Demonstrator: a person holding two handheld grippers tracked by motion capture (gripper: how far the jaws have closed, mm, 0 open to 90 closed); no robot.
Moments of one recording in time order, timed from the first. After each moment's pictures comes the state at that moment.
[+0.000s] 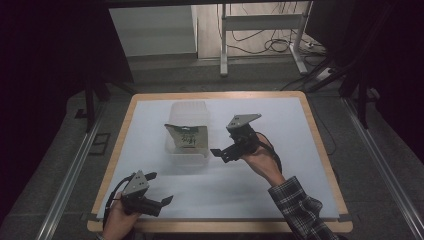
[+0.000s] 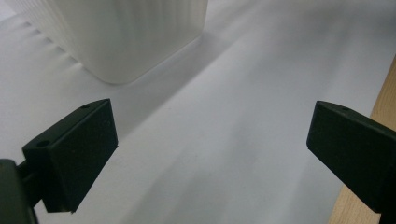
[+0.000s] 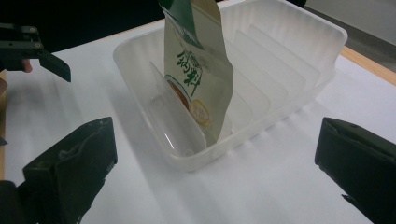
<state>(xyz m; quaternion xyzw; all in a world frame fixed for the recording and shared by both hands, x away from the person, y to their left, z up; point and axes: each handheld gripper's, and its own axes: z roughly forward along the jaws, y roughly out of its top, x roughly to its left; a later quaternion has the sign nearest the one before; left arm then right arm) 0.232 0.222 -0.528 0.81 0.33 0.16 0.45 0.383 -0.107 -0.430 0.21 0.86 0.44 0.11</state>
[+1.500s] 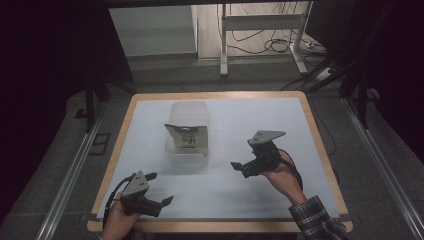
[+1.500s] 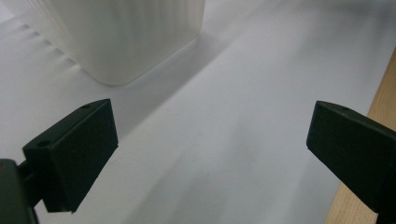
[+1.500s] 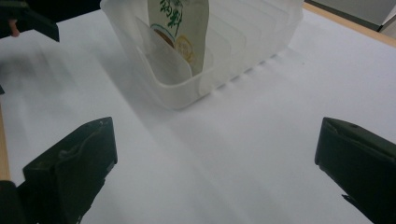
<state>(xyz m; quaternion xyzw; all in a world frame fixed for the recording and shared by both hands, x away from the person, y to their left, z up) 0.230 0.221 -0.527 0.82 0.32 0.17 0.45 0.347 -0.165 -0.450 0.25 0.86 0.43 0.12</state>
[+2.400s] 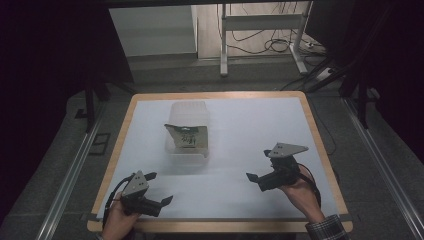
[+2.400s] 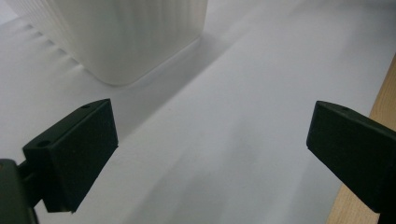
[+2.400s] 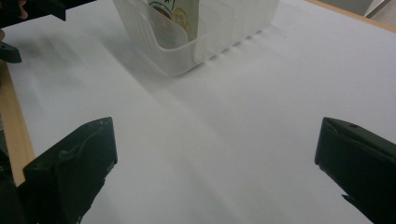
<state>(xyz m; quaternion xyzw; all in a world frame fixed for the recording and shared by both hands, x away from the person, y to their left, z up) 0.230 0.222 -0.527 0.81 0.33 0.17 0.45 0.310 -0.211 -0.451 0.28 0.85 0.43 0.14</state>
